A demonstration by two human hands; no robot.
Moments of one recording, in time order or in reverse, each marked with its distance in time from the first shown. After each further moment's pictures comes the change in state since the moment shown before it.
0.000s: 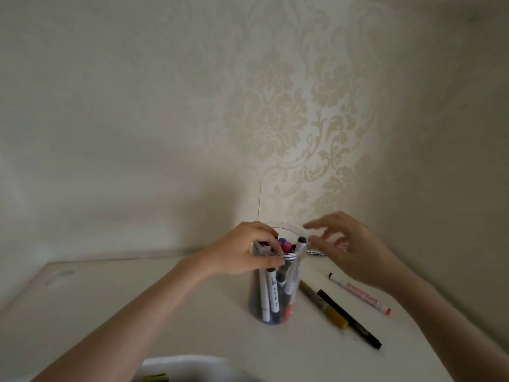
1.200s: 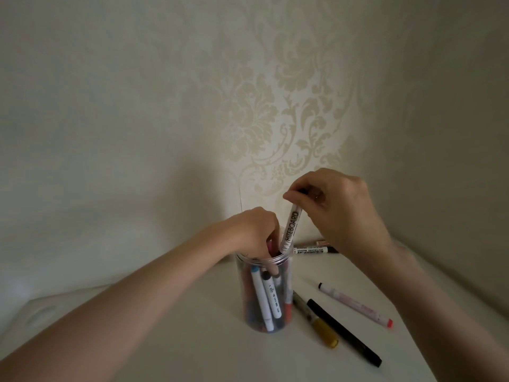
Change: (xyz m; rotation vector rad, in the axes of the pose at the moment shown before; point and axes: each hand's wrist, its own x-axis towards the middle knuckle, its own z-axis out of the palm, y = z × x) left_hand 0.089 0.044 0.004 0.603 -0.359 -0.206; right_hand 0.036 -0.009 -0.021 -0.033 0.471 -0.182
